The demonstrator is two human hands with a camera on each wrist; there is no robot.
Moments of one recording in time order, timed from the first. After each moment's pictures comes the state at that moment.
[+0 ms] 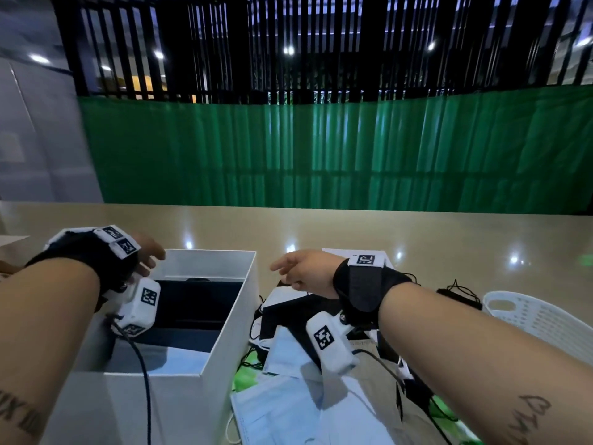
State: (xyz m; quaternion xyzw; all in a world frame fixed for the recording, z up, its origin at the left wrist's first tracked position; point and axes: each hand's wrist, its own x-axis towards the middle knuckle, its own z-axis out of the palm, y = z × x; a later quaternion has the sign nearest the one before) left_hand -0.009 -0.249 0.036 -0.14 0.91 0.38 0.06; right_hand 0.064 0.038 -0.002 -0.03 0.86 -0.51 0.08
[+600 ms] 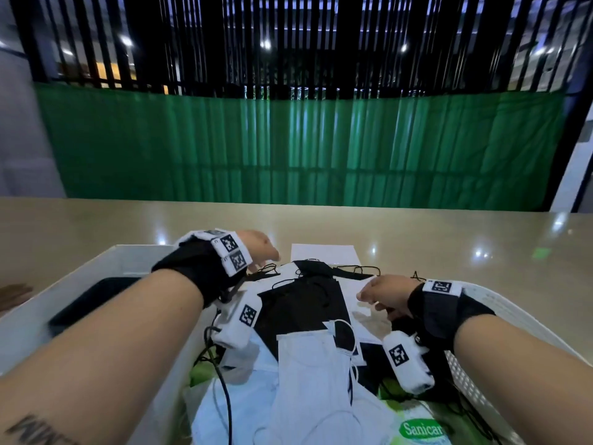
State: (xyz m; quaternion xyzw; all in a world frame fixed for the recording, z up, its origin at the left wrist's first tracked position) left_hand 0.052 -0.039 0.035 0.14 0.94 0.27 0.13; right_hand 0.125 0.202 -0.037 0.21 0.91 -0.33 0.09
